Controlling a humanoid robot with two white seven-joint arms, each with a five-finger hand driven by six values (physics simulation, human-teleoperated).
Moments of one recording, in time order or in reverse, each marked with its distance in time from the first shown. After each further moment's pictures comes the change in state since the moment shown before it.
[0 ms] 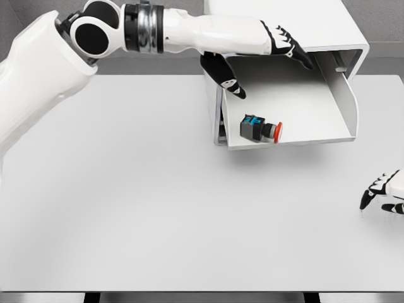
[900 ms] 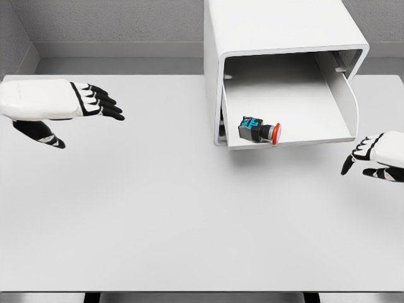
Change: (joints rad) left arm 0.245 0.817 -0.001 -0.403 -0.084 0.000 0.058; right arm -0.321 0.049 0.184 -0.004 -0.005 -0.001 0.000
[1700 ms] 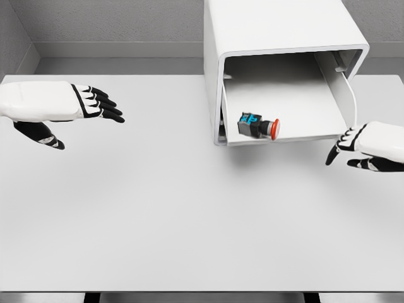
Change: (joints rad) left arm -0.001 -0.005 0.001 0.006 -0.006 0.000 -0.024; right arm -0.178 0.048 0.159 0.038 0.009 0.000 0.000
